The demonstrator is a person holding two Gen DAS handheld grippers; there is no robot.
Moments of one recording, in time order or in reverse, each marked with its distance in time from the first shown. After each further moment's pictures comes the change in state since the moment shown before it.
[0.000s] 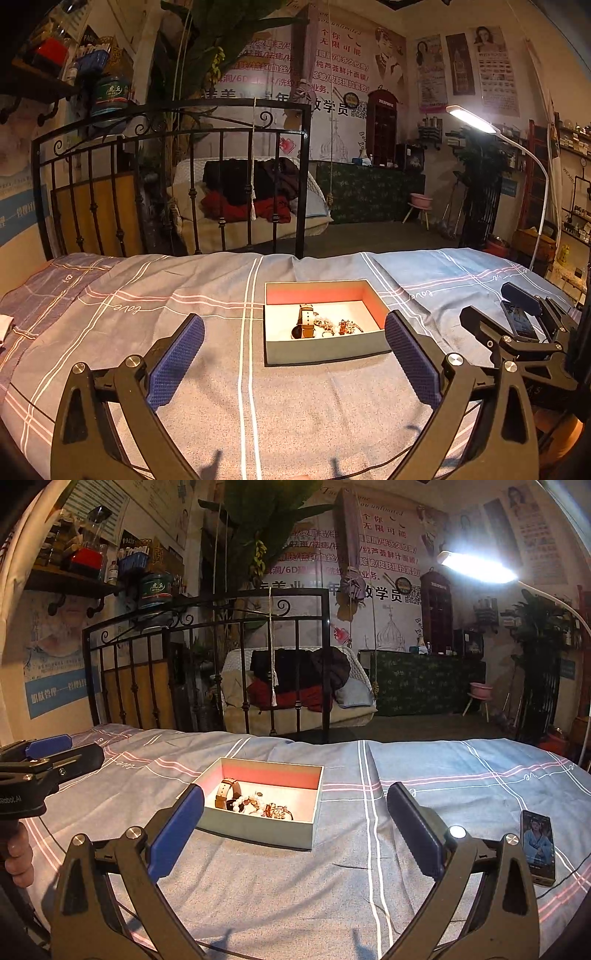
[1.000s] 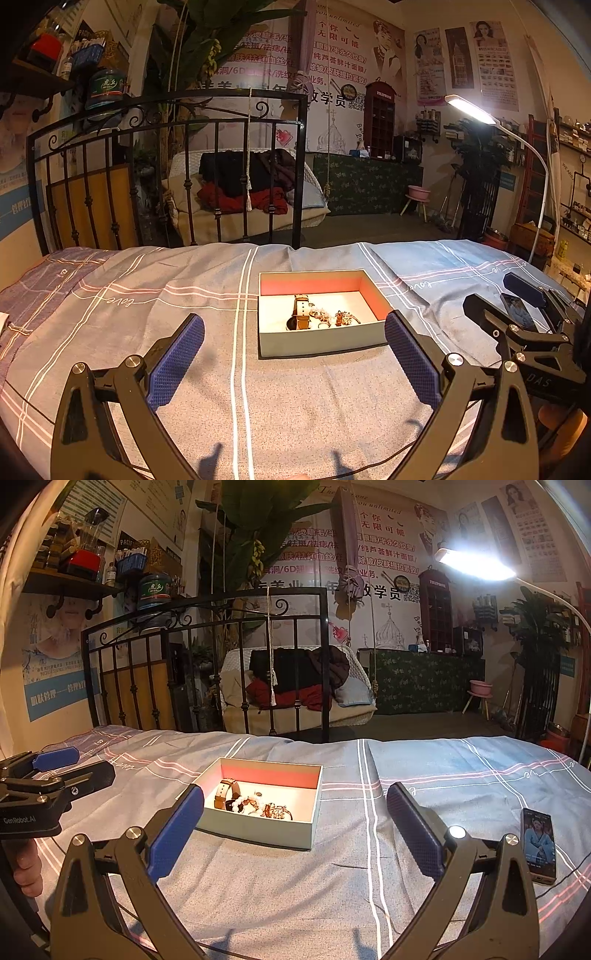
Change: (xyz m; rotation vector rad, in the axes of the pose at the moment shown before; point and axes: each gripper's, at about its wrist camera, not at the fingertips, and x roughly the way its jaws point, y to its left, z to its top) left arm 0.012 -0.001 -0.005 0.005 0.030 -0.016; right arm 0.006 -0.006 -0.002 0.011 0.009 0.001
